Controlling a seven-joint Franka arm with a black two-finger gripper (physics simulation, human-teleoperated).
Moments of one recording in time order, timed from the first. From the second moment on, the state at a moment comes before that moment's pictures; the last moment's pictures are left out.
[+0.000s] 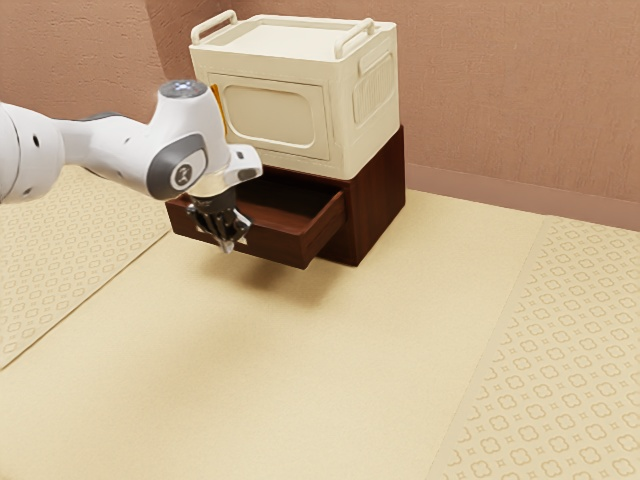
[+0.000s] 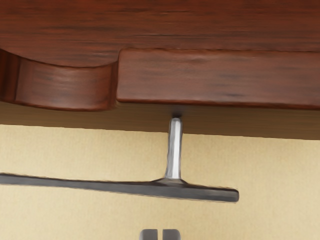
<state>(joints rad) 0.08 0.23 -0.05 -1.88 0.15 2.26 -0.12</state>
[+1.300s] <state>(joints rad) 0.10 0.55 -0.02 -1.46 0.17 2.24 -0.13</state>
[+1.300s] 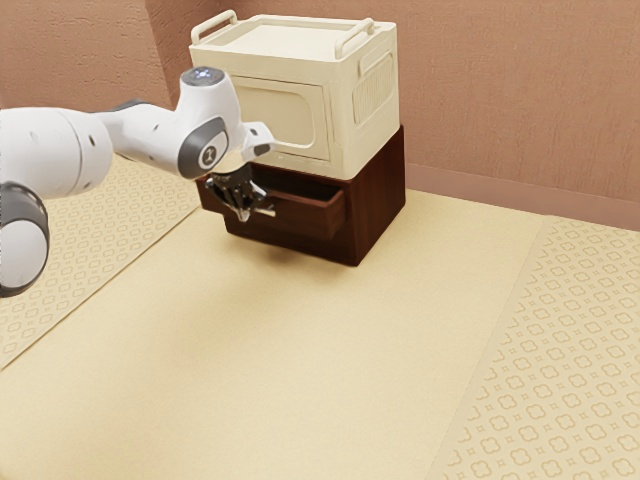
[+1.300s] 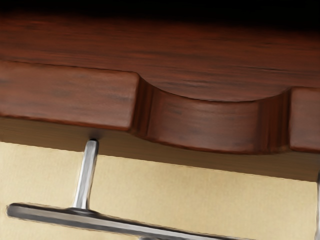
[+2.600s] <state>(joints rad) 0.10 0.72 -0.01 -1.18 0.07 2.25 -0.12</state>
